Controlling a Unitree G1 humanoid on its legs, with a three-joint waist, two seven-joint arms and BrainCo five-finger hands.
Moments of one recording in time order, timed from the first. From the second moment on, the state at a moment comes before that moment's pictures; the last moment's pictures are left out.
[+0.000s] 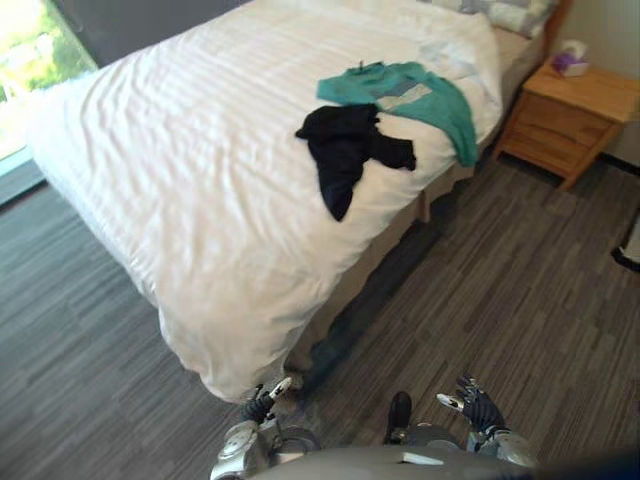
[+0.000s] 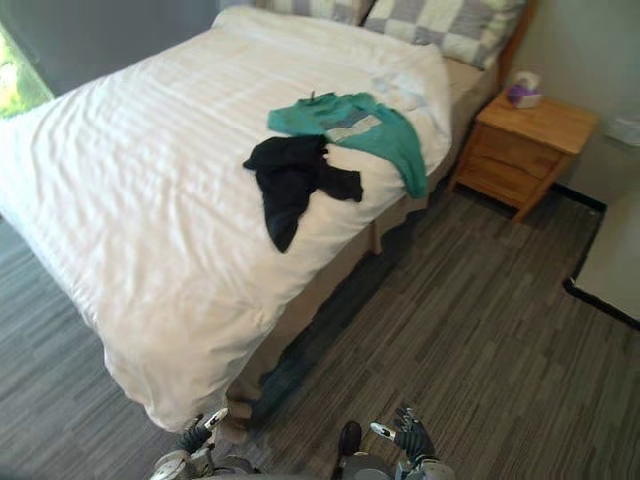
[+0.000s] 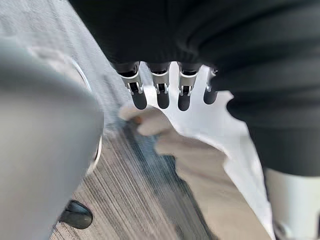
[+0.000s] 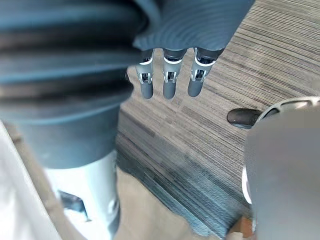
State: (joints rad) left arm 0.10 0.01 0.25 0.99 -0.20 -0.08 -0.03; right arm 0.07 -0.09 -0.15 1.04 0.12 -0.26 0.18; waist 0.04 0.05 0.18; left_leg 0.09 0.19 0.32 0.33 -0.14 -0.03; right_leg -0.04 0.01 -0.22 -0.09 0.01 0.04
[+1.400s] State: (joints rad) left arm 0.14 0.00 0.41 1.01 -0.20 -0.01 -0.03; right arm 0.17 -0.09 -0.26 1.08 0.20 -0.12 0.13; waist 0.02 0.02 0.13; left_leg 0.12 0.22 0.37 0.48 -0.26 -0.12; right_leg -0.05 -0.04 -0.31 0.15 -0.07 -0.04
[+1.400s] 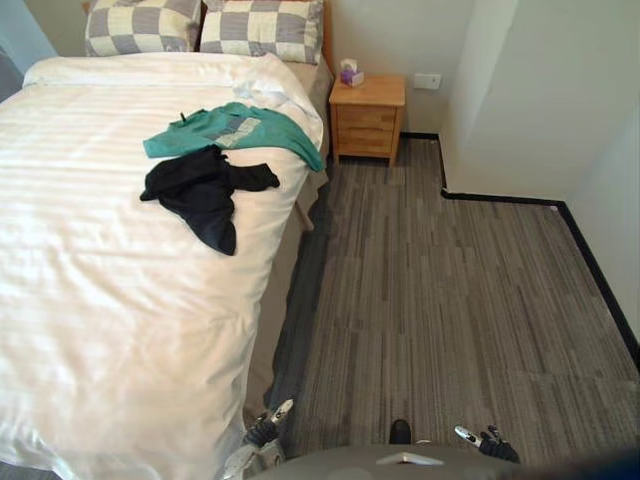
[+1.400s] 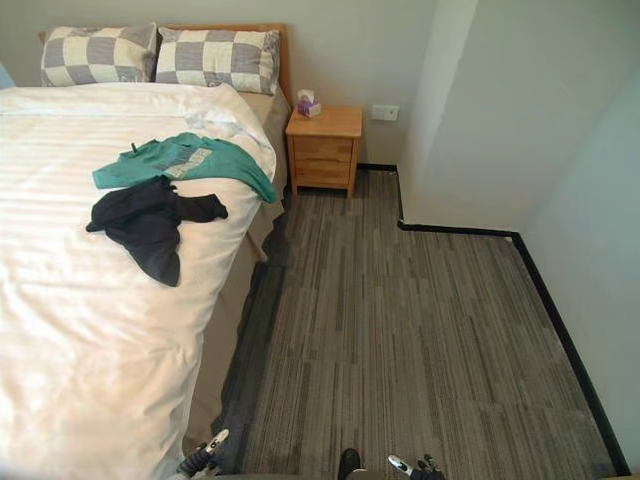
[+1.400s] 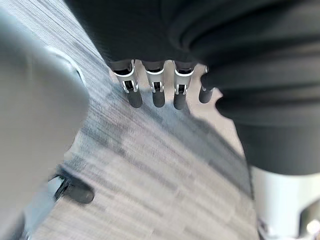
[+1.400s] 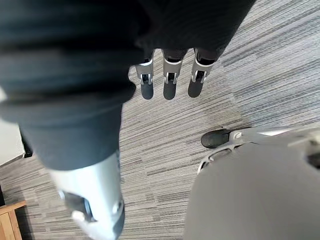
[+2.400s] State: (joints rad) left arm 0.13 0.11 0.16 1.05 -0.19 -0.01 -0.01; right arm 0.25 -0.02 -0.33 1.02 0.06 -0.33 0.13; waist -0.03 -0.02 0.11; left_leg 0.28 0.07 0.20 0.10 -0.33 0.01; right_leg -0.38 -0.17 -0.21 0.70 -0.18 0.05
